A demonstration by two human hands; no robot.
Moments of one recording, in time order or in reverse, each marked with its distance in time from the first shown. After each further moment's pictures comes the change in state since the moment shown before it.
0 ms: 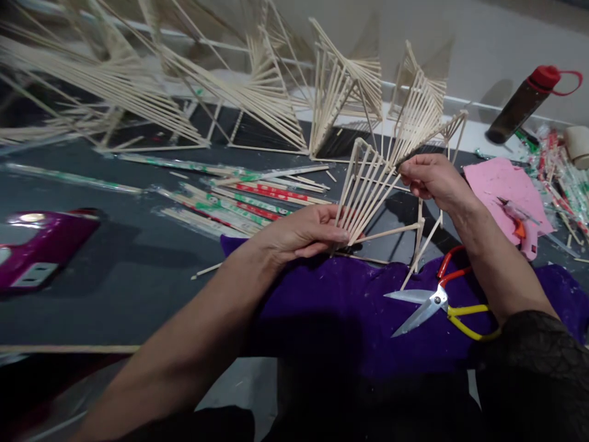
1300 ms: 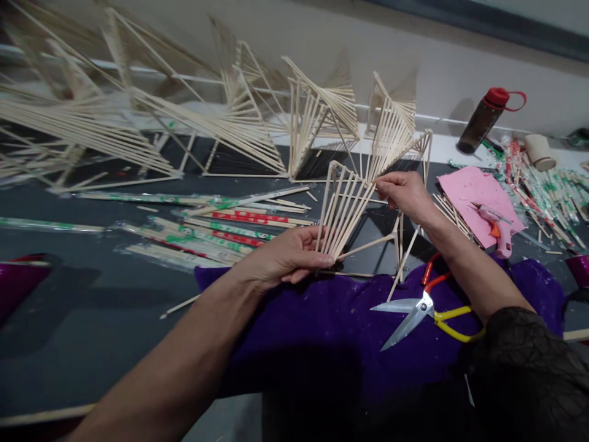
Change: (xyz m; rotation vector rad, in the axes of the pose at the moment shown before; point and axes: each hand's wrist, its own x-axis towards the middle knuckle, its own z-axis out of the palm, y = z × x) left_hand -0.002 -0.003 0.000 0.112 0.074 -0.049; right_hand 0.006 0.018 0.007 -0.089 0.107 -0.157
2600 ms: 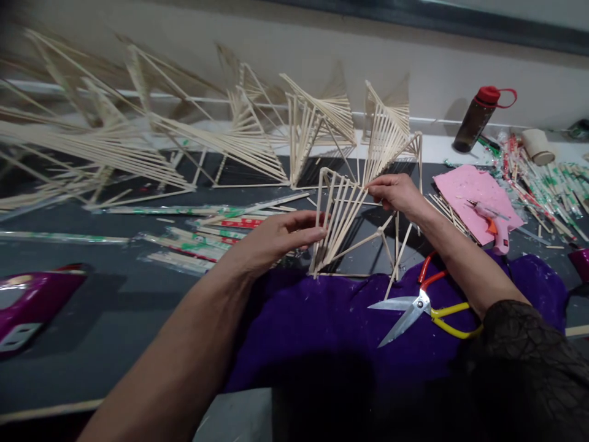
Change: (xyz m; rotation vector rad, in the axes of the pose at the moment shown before) left_hand -0.002 0.026 -0.003 0.390 0.335 0.260; right_hand 0.008 0.008 -0.002 0.052 -0.087 0.105
